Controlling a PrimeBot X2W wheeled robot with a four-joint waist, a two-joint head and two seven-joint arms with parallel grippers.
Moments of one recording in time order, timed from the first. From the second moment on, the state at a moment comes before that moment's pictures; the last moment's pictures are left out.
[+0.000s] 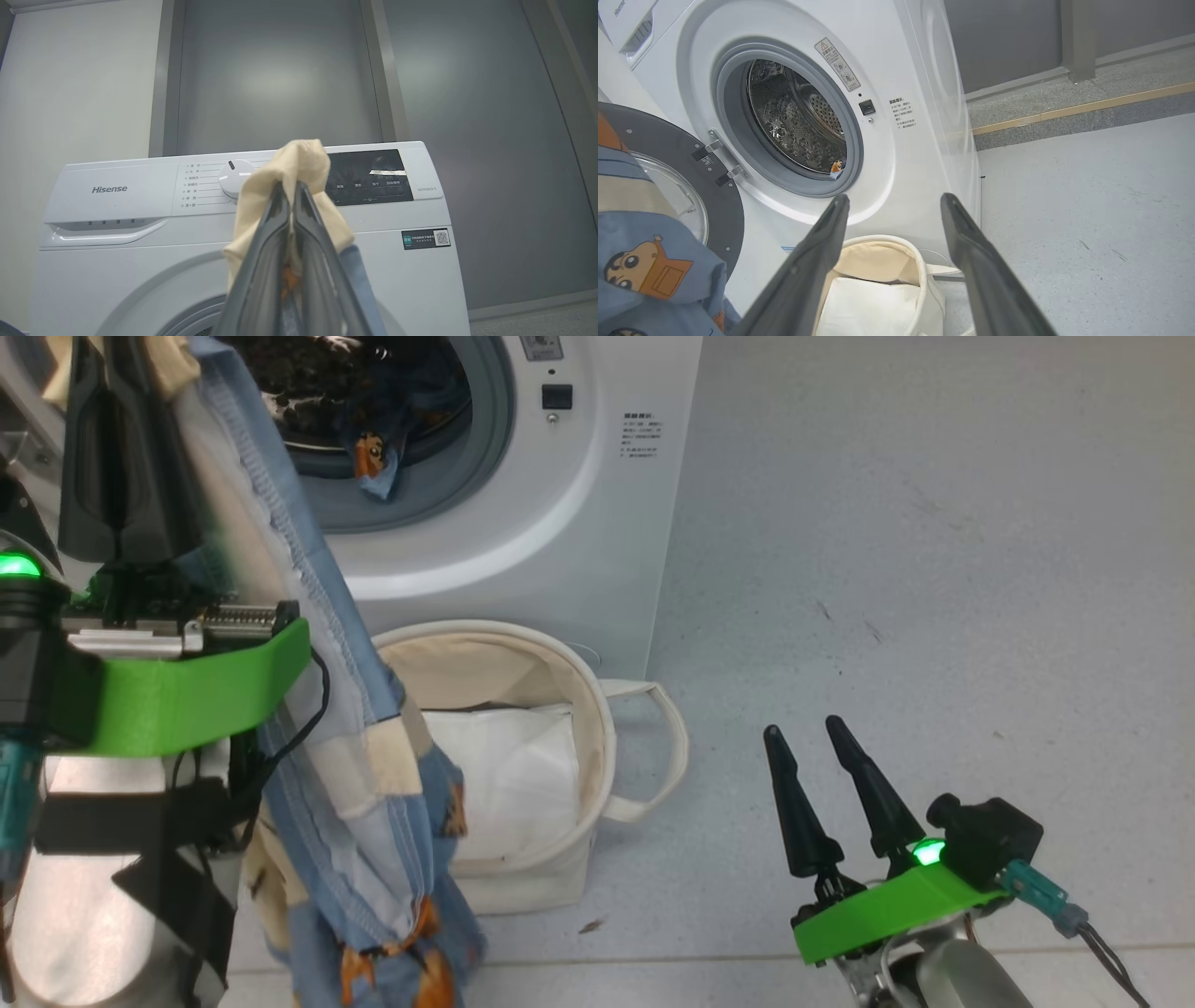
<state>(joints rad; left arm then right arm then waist) -0.61 0.19 -0.09 -0.12 -0.10 0.15 -0.26 -0.16 -0.05 0.28 0.16 0.41 0.13 -0.25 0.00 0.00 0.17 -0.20</state>
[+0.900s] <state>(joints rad) -0.53 0.16 -0.19 -0.07 -0.03 0.13 -0.26 -0.17 -0.05 0.22 0.16 0.39 0.13 -0.25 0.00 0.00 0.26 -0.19</state>
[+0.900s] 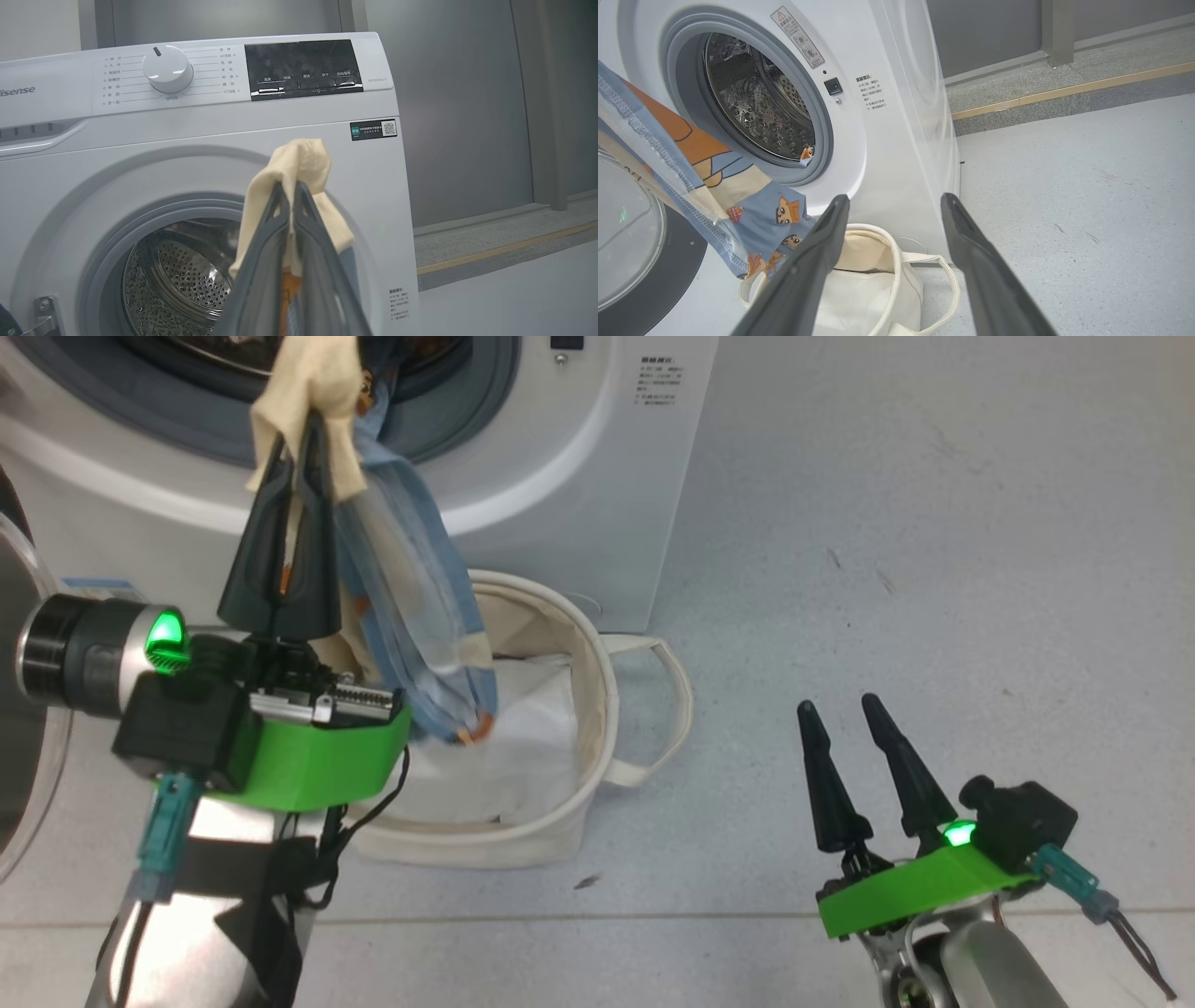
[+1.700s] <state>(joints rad) -0.61 0.18 -0.18 0.27 -0.04 0.09 -0.26 -0.25 -0.05 0.23 0.12 0.39 0.13 -0.25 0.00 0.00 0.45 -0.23</state>
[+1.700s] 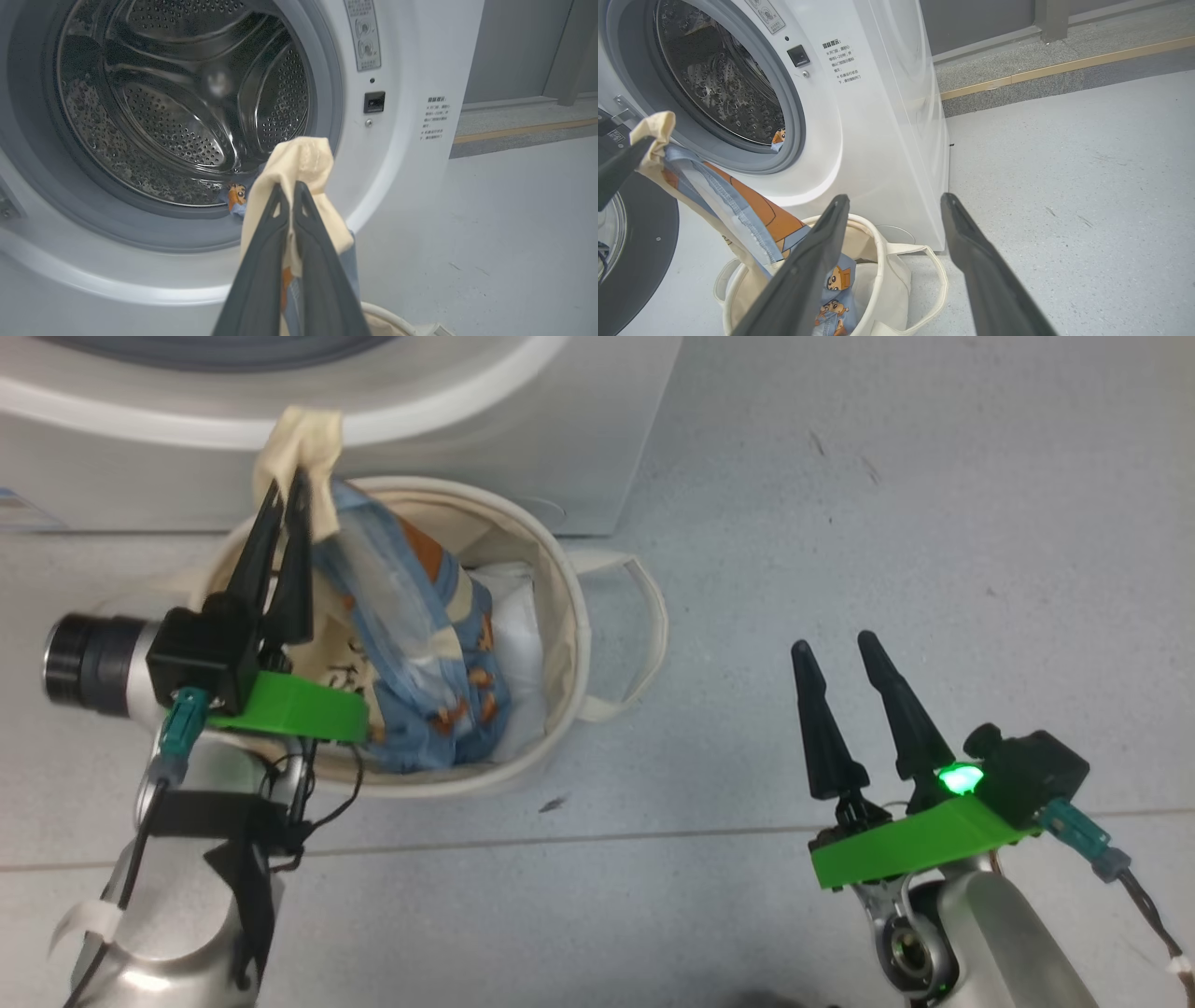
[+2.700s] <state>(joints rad) -0.77 0.18 -0.17 0.78 -0.04 0.03 -0.26 -0.33 -0.05 0.26 0.08 0.39 0.13 -0.25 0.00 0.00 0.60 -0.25</state>
